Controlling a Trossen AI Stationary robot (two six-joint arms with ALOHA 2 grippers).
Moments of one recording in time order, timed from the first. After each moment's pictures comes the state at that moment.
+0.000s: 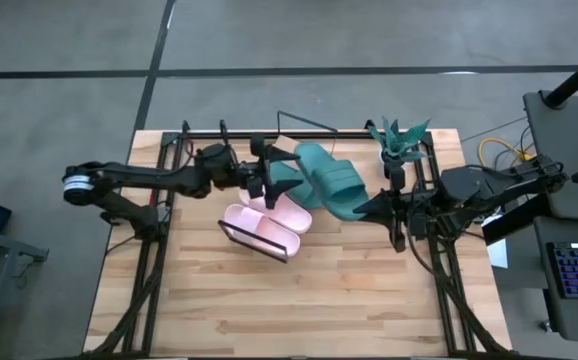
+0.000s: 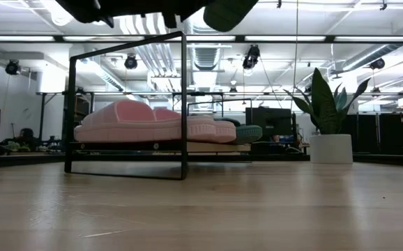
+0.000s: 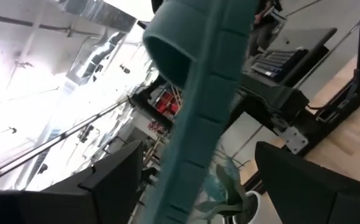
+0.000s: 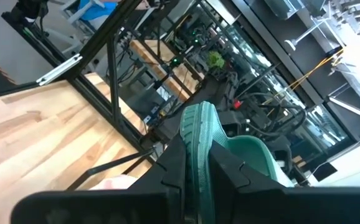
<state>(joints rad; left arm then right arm) 0.17 1.36 0.90 0.67 0.14 0.93 0.33 0.95 1.06 -0.18 0.18 -0.79</state>
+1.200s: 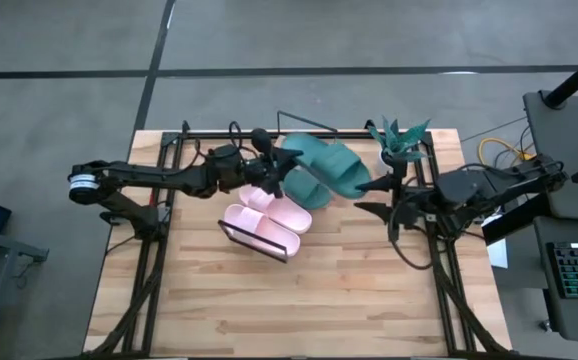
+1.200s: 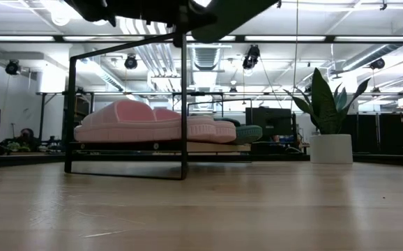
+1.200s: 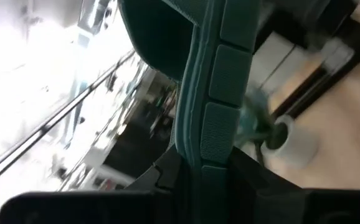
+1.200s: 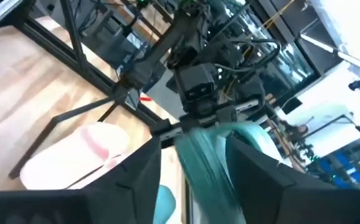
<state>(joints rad) 0.17 1.41 0.95 0.57 -0.16 1.09 0.34 0.93 1.06 -0.30 0.45 -0.70</state>
